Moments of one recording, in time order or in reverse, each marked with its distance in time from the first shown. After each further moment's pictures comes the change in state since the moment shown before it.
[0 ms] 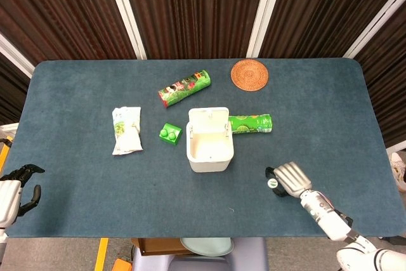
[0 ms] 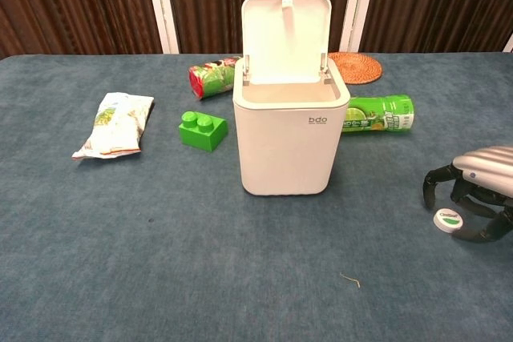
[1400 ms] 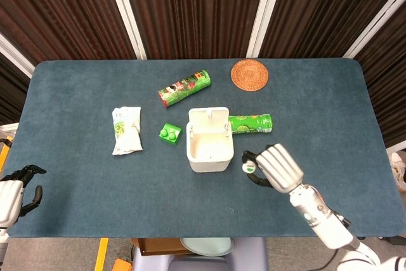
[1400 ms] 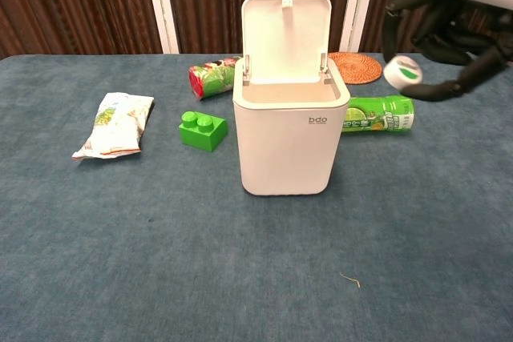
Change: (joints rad) left arm -0.004 -0.002 0.003 -0.002 -0.007 -0.014 0.010; right arm 0.037 0.264 0.183 -0.643 -0.011 0.195 -0.291
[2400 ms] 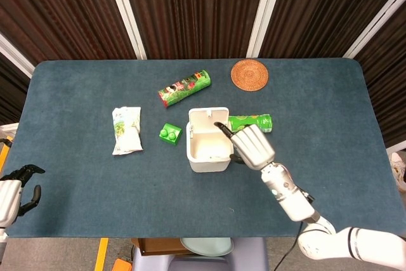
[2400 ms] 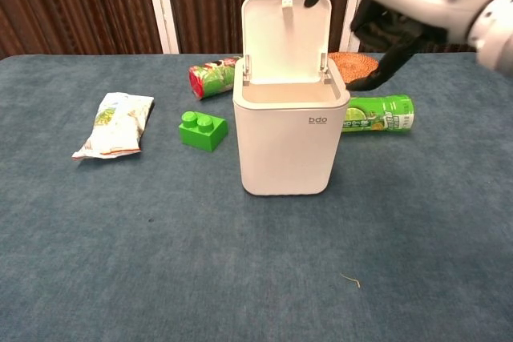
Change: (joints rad) left arm -0.001 0.002 0.000 0.007 0.000 -0.003 -0.011; right arm 0.141 -0.213 0.079 0.178 0.153 0.010 -0.176
